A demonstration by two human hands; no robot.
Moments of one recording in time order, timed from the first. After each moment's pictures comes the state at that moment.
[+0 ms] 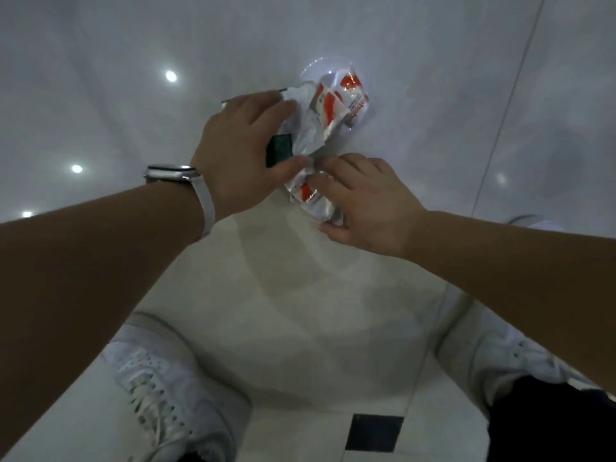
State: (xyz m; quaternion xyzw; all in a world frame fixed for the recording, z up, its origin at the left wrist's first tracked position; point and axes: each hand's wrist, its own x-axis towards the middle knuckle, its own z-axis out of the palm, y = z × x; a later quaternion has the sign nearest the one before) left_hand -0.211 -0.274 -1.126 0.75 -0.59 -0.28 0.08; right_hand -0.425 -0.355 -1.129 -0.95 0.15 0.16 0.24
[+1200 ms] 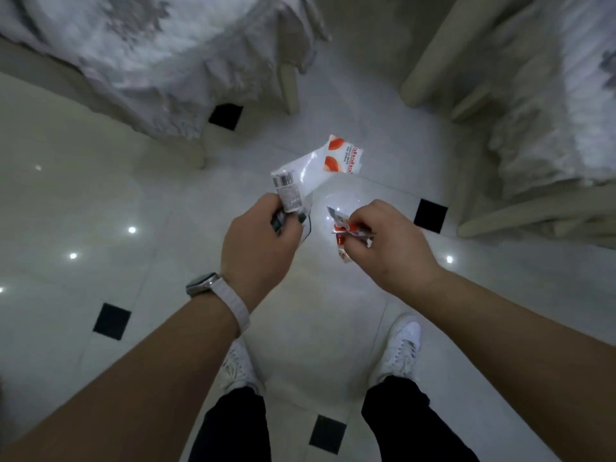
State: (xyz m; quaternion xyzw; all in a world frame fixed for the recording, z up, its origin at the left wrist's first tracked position) left_hand -0.173 -0.298 -0.616 0.88 -0.26 -0.21 0.34; right_hand -0.306 -0.433 -0.616 -0.88 0.32 0.02 0.34
